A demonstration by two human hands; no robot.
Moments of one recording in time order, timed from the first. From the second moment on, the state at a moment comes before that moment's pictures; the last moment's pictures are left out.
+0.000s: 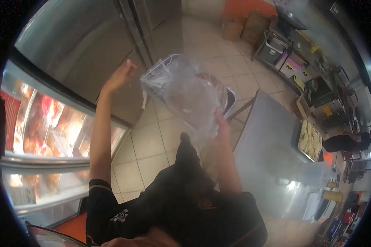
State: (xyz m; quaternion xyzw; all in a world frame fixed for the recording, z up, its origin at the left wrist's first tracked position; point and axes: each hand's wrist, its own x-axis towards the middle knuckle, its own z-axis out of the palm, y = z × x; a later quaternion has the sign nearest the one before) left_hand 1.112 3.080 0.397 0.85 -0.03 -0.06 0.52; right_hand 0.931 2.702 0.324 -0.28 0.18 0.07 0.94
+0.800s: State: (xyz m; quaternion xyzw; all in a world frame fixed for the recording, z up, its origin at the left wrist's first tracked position) left_hand 1.553 3.049 0.361 0.76 0.30 0.55 0.17; right_hand 1.497 2.614 0.367 -0.41 0.17 0.12 0.89
